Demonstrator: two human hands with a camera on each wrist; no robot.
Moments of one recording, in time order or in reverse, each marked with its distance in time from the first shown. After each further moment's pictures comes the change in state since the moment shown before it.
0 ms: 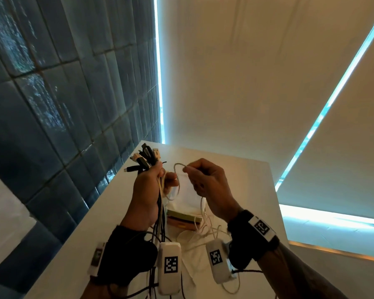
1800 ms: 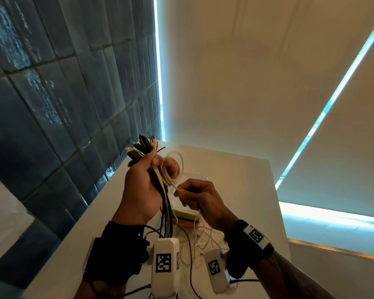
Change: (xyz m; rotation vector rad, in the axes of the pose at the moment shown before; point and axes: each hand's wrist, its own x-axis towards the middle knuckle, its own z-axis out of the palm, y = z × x) left_hand -0.005 0.015 0.006 -0.452 -0.184 -0.053; right_hand -0.013 0.042 -0.008 0.023 -0.190 0.106
